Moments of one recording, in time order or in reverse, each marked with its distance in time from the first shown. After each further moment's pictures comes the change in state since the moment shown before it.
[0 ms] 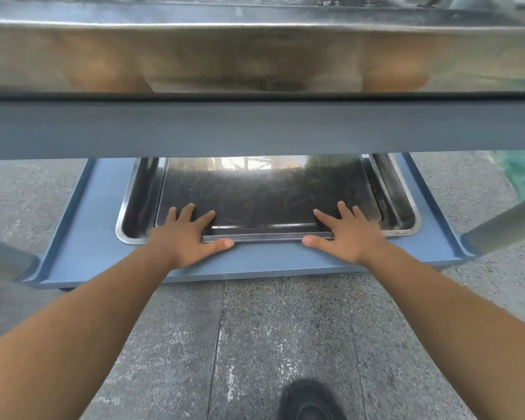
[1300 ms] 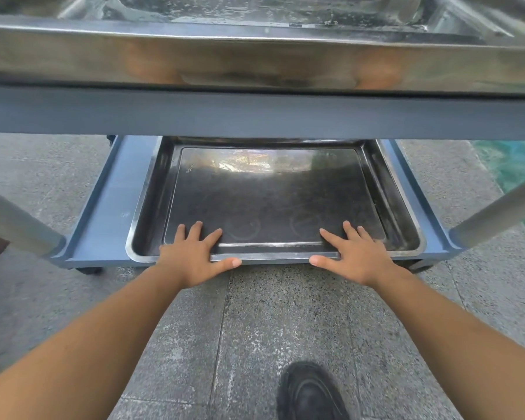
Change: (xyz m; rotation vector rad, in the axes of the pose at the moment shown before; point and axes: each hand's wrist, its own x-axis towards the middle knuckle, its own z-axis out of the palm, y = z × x) left_hand -0.067 0.011 0.029 0.020 0.011 -0.011; right_hand -0.068 0.000 0.021 0.025 -0.032 -0.018
